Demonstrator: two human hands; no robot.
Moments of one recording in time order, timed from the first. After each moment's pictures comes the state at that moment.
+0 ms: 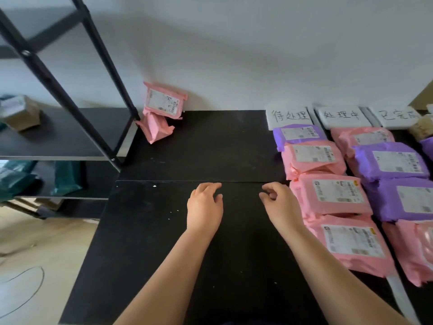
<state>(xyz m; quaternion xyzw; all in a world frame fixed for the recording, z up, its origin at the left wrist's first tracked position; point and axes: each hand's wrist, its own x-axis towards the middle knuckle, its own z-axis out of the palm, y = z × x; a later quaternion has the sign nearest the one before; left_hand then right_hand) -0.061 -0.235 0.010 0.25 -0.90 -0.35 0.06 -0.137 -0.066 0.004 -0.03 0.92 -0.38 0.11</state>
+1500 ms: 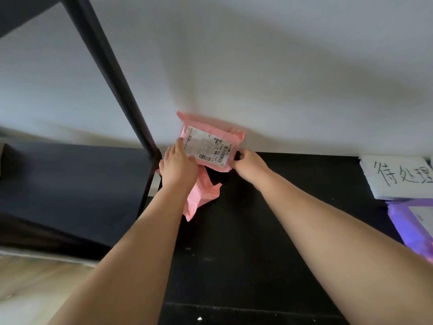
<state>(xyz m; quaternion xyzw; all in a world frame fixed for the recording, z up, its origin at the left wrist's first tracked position) -0.370 -0.634 -0.046 0.33 -0.90 -0.29 0.05 -0.457 -0.485 -0.048 -0.09 0.89 -0.36 0.26</state>
